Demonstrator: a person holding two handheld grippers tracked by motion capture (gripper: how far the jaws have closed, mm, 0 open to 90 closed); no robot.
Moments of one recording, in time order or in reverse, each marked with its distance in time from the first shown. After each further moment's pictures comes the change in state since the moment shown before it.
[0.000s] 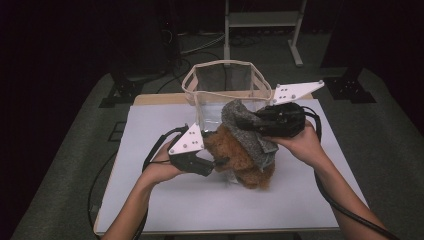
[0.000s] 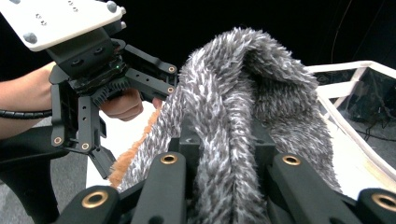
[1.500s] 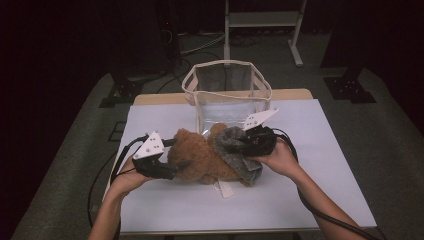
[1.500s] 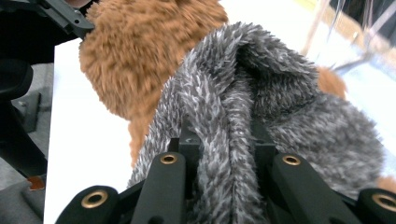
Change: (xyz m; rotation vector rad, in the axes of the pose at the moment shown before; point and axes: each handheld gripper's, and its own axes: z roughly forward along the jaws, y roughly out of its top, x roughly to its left) left arm 0.020 -0.090 -0.059 0.120 0.157 -0.181; right arm -0.015 -0.076 0.081 0.243 0.015 0.063
